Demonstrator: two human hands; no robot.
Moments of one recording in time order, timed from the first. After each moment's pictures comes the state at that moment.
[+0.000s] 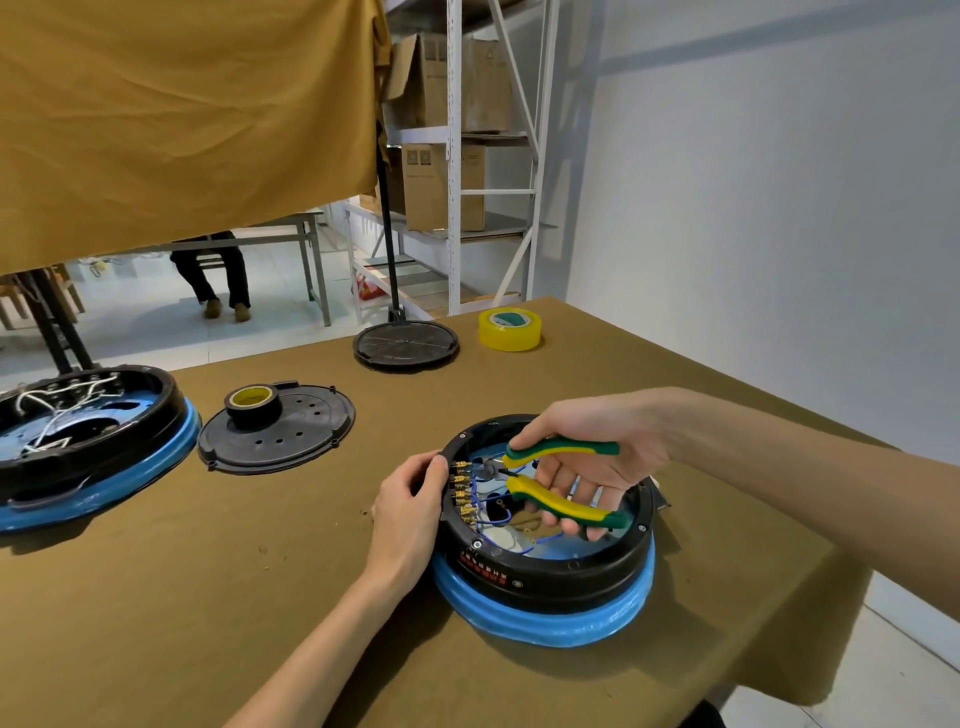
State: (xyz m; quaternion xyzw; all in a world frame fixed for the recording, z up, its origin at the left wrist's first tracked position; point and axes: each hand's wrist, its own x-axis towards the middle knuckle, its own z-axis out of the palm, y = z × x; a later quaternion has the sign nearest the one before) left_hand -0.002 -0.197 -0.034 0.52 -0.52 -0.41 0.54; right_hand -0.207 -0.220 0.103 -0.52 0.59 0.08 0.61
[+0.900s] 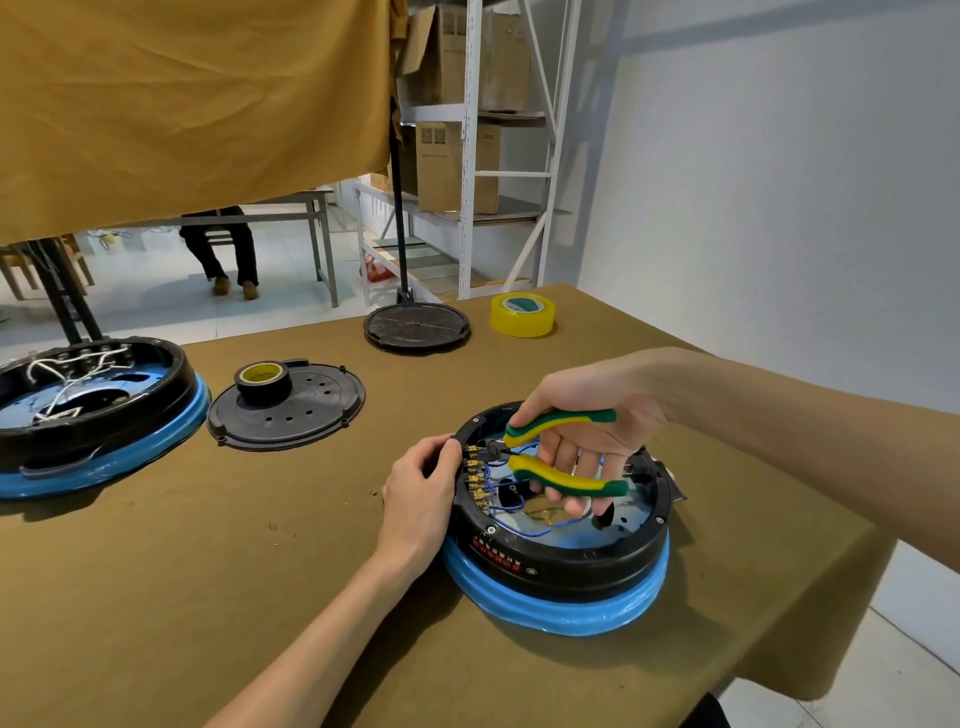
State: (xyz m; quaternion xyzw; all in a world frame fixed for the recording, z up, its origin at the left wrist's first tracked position) left_hand -0.002 -0.196 -0.033 0.52 -0.52 -0.41 0.54; right_hand -0.185 -0.236 0.118 -0.51 0.60 0.14 0.60
